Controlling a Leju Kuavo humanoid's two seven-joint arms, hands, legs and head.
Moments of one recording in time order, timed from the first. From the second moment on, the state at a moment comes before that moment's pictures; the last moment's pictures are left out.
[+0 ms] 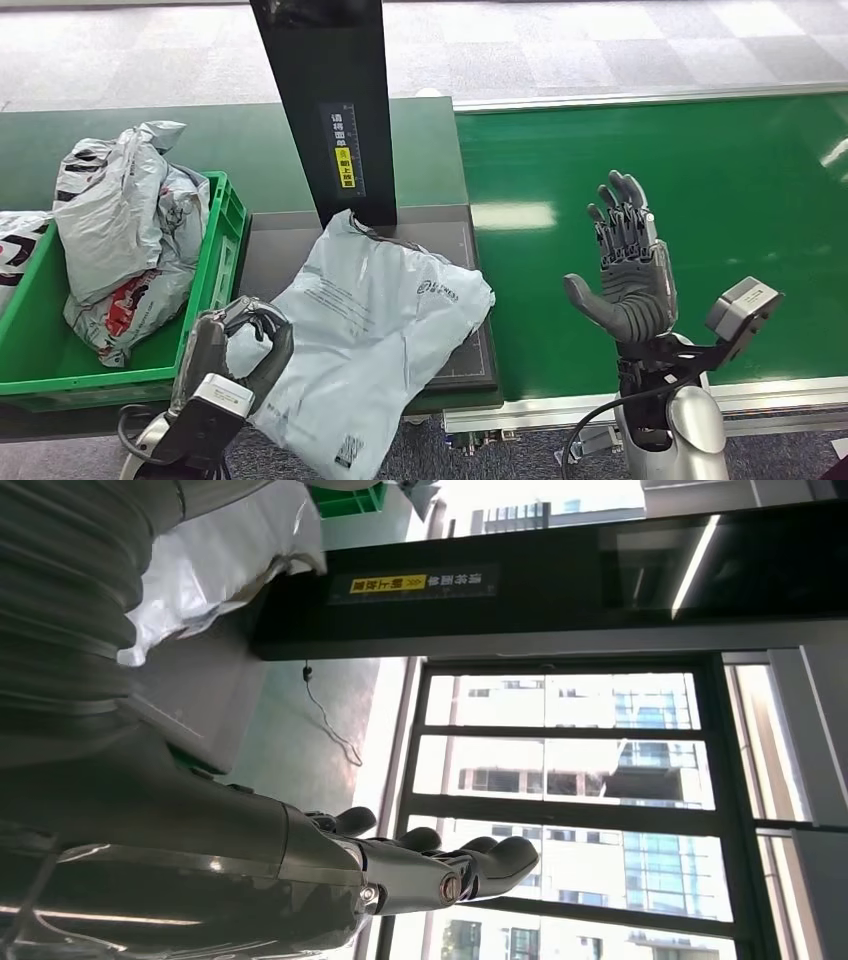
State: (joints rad) left arm 0.15 -0.01 -0.29 -1.87 -0.63 0.04 -0.20; right arm -0.09 -0.02 -0.05 -1.68 -0.22 0.19 -0.30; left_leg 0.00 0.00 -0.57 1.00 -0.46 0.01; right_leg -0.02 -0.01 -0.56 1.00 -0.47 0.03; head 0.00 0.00
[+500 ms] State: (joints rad) left arm 0.15 -0.01 -0.30 -1.86 -0.64 0.03 -0.20; right arm -0.09 -0.02 -0.06 -1.67 -0.22 0.21 -0.30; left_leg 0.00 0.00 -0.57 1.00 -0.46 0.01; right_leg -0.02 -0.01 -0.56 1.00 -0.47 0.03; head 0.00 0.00
